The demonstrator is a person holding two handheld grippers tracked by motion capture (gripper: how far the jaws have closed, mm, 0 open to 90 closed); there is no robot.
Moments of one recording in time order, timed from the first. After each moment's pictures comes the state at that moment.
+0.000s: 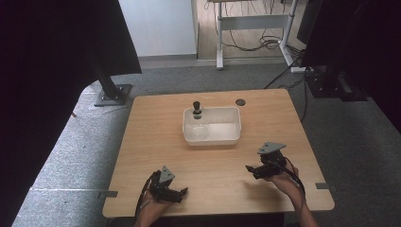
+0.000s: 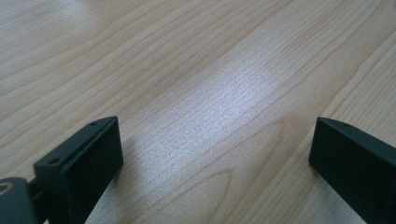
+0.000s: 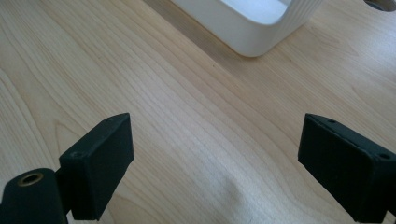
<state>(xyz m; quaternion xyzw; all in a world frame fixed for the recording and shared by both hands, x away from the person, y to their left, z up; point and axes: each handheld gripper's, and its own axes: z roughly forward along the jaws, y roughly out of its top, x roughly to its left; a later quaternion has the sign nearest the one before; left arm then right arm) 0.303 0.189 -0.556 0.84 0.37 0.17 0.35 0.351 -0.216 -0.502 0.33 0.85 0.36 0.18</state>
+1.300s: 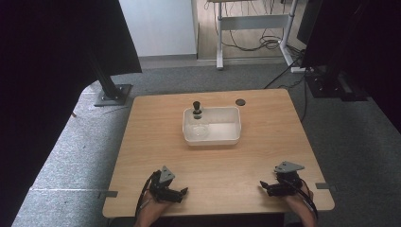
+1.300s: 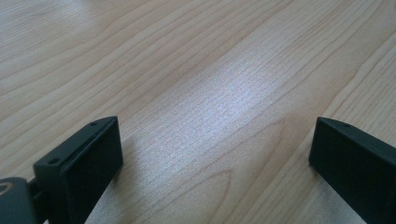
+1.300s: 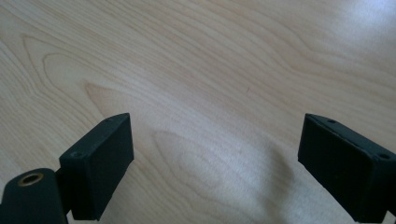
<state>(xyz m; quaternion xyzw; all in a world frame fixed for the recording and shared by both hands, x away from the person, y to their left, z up) 0.303 0.189 -0.556 0.84 0.37 0.17 0.35 0.303 -0.262 -0.552 0.40 0.82 0.36 0.18</state>
